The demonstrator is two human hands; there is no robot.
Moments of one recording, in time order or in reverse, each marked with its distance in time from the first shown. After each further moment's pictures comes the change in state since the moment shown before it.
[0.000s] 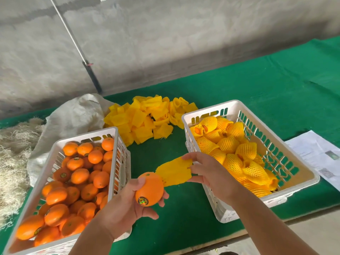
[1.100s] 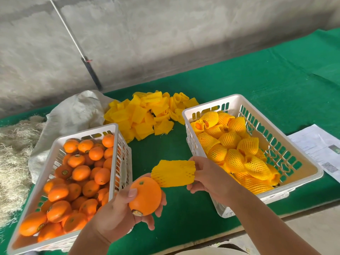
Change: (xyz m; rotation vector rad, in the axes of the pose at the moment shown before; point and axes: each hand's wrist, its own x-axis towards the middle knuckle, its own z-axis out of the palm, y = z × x) left_hand -0.002 -0.013 -0.021 -0.124 -0.367 0.024; right_hand -0.004 0.014 0.006 -0.075 -0.047 0.106
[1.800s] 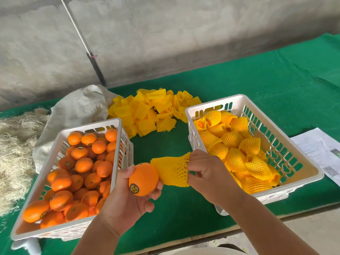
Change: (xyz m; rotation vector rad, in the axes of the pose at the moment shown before) left_hand 0.001 -0.008 0.022 -0.117 0.346 0.103; right_hand -0.025 -0.013 0.017 -0.658 0.157 -0.772
